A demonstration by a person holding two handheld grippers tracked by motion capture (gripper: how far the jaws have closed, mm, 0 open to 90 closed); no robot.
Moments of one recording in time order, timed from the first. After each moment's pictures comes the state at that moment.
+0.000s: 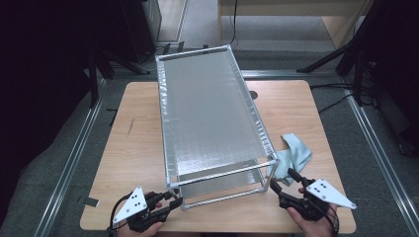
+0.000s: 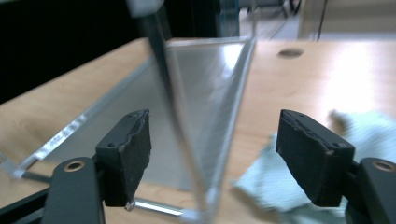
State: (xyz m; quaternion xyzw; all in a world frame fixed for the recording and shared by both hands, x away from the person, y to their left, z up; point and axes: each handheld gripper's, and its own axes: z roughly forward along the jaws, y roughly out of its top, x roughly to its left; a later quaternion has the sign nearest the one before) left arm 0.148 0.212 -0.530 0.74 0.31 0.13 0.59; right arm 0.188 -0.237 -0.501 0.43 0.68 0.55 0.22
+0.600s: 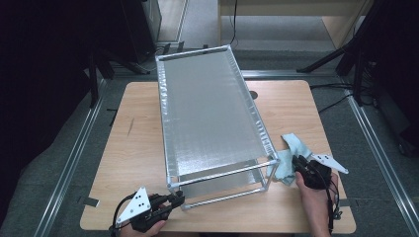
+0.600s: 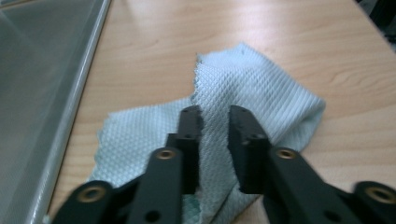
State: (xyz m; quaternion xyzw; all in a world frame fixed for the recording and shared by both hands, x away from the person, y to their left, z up) left arm 0.148 0.206 -0.531 0.75 0.29 0.13 0.58; right arm 0.269 -0.270 -0.536 0.61 0.63 0.40 0.25
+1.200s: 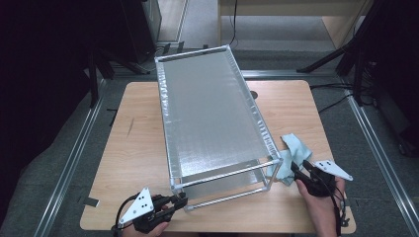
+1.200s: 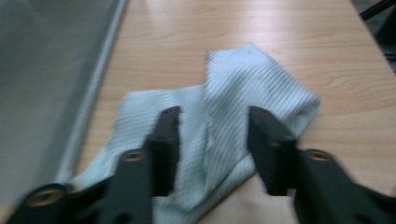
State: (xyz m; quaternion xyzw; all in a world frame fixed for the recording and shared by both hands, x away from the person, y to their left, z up) left arm 0.148 0.199 -0.531 0.75 0.29 0.13 0.58; right arm 0.250 -0.273 -0.529 0.57 0.67 0.40 0.26
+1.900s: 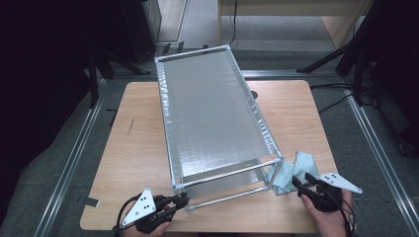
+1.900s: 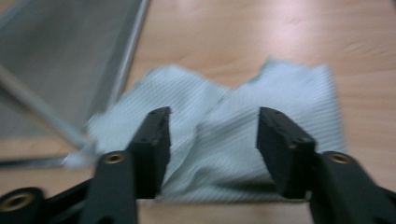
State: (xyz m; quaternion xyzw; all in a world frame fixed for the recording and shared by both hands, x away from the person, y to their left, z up) left arm 0.147 0.195 -0.531 0.75 0.28 0.14 0.58; right arm 0.215 -0.286 -0.528 0.56 0.69 0.41 0.22
